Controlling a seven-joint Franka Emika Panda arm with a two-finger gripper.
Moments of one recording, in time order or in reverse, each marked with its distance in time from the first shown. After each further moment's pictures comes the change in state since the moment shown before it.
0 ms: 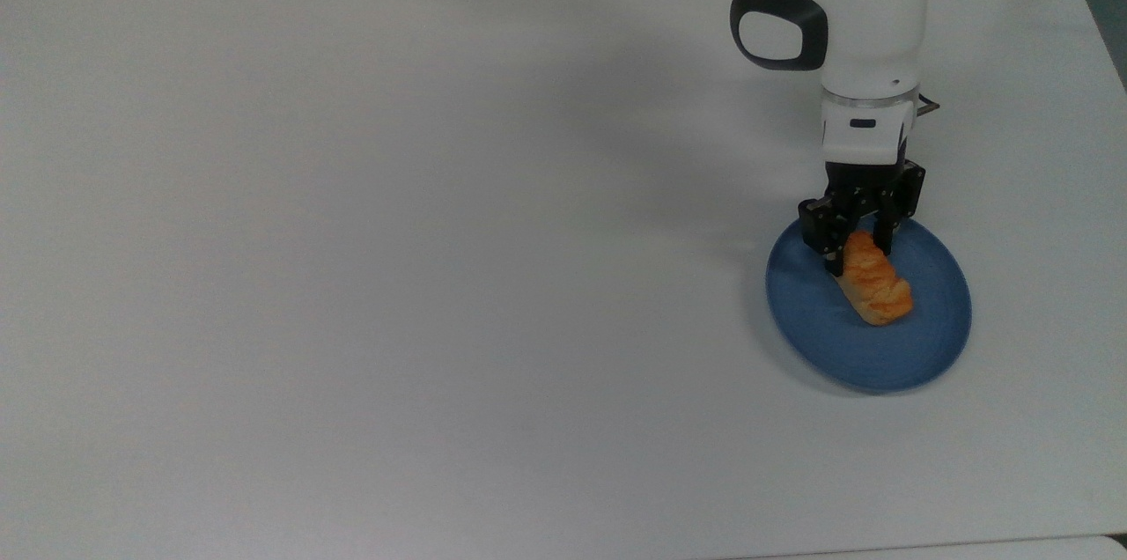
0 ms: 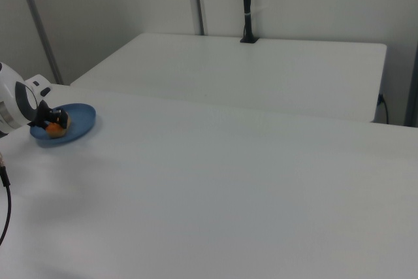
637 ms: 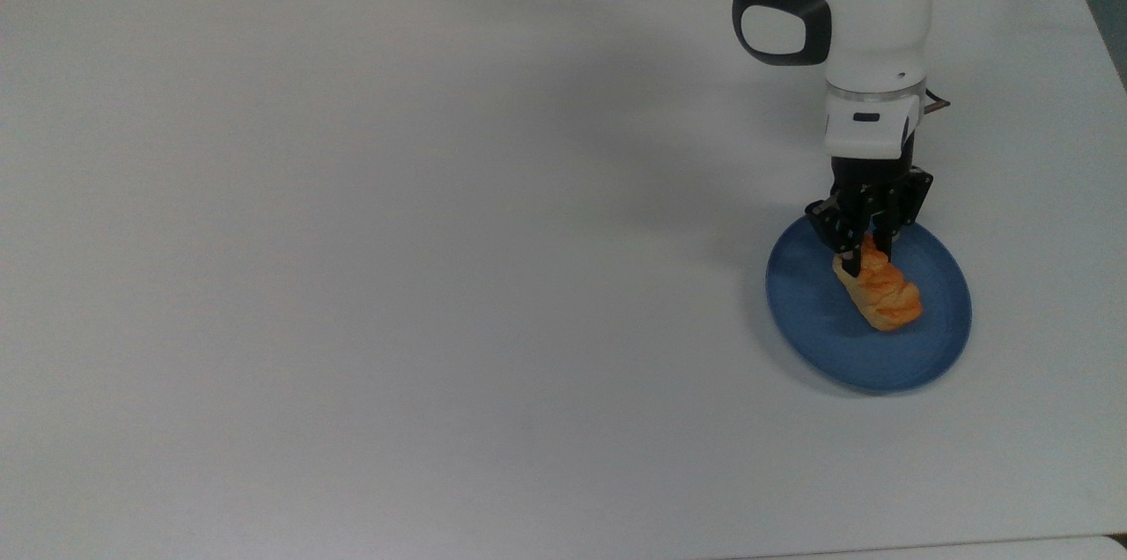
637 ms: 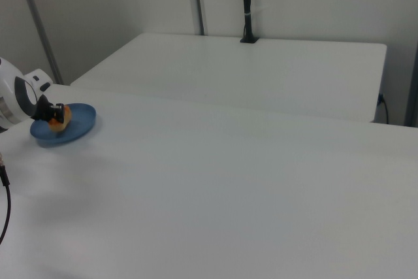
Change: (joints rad) arm -0.003 -0.007 -0.001 0.025 0.000 0.000 0.034
